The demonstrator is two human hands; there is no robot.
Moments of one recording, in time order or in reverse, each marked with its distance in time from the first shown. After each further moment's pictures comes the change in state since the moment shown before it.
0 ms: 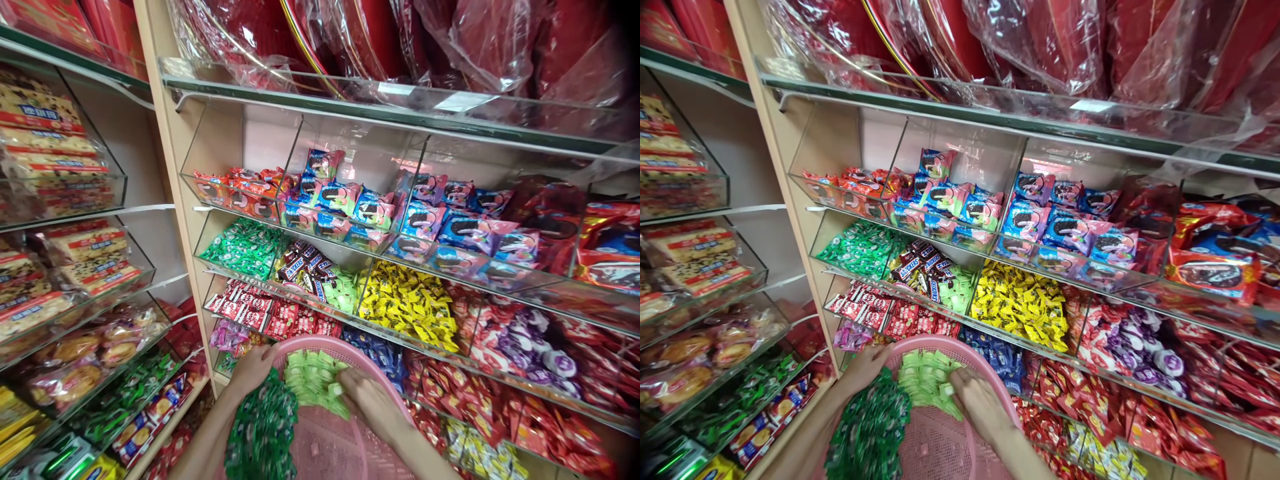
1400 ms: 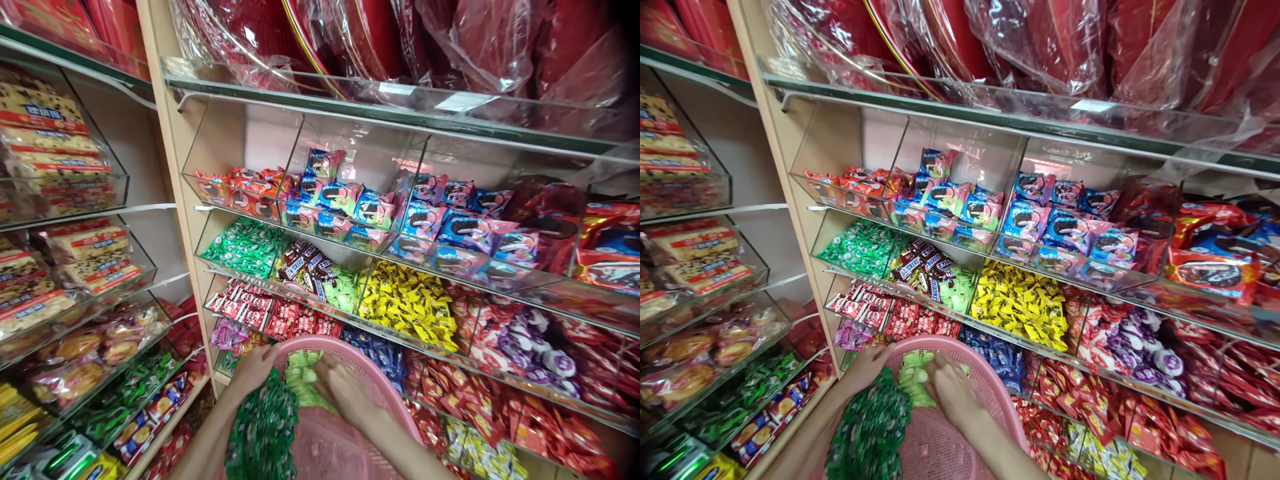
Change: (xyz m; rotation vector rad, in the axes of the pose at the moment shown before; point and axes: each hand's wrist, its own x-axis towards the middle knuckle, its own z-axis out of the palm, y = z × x) left_hand -0.004 0.003 0.000 0.020 0.014 -0.002; right_hand 0.035 -0.037 0.001 -0.005 0.041 -0.009
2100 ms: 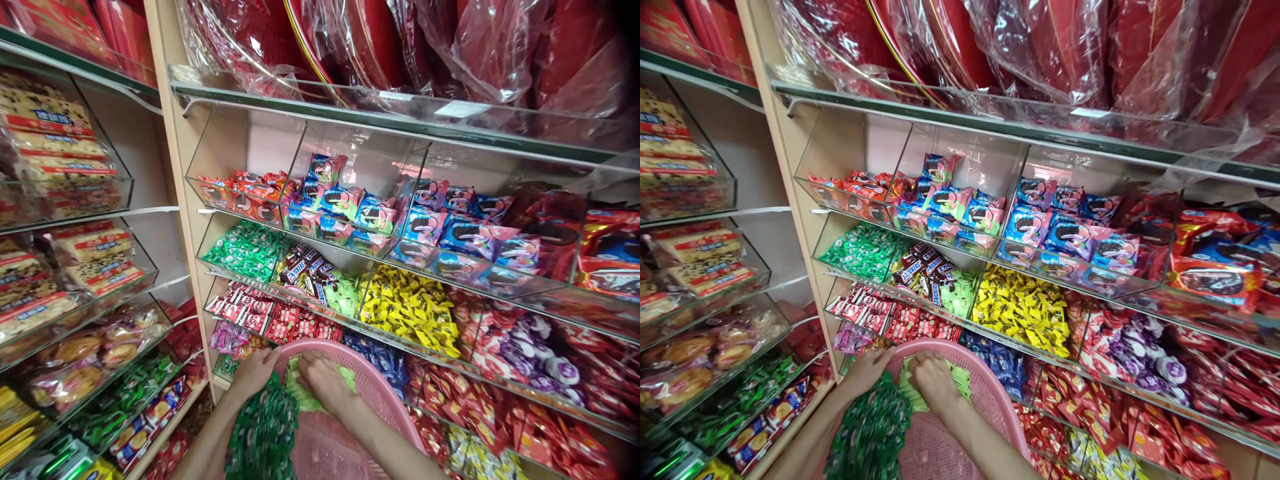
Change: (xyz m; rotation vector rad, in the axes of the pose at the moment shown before) left_hand 0.004 -0.003 0.002 0.022 0.022 0.011; right_hand 0.038 -0.015 0.017 -0.276 0.056 -0.154
